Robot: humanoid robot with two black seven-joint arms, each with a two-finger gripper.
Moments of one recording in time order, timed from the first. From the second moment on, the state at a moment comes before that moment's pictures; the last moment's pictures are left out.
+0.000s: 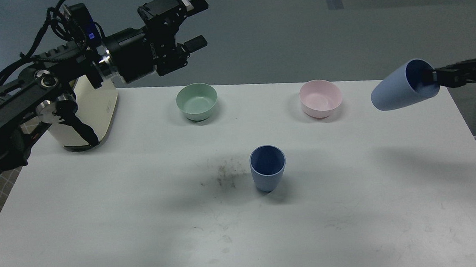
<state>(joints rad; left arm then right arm) -0.97 0.62 -0.56 -1.19 0.64 -0.48 -0.31 1.47 -0.99 -0.08 1.19 -1.46 0.49 0.49</state>
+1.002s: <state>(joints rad) -0.97 0.63 -0.56 -1.18 0.64 -0.48 -0.31 1.90 -0.34 -0.60 1.25 -1.31 0.49 0.49</state>
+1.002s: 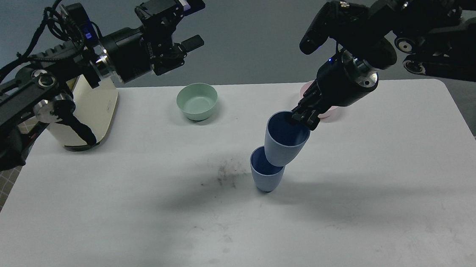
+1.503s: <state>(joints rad) -0.97 0.63 -0.57 -1.18 0.64 -0.48 -0.31 1.89 -0.28 -0.61 1.20 -1.26 0.49 0.49</state>
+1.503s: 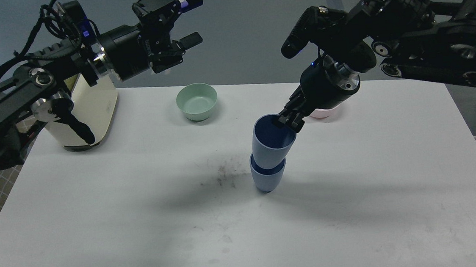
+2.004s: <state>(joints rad) -0.97 0.63 -0.57 -1.18 0.64 -0.48 -0.31 1.86 -0.24 -0.64 1.16 -1.26 0.49 0.49</state>
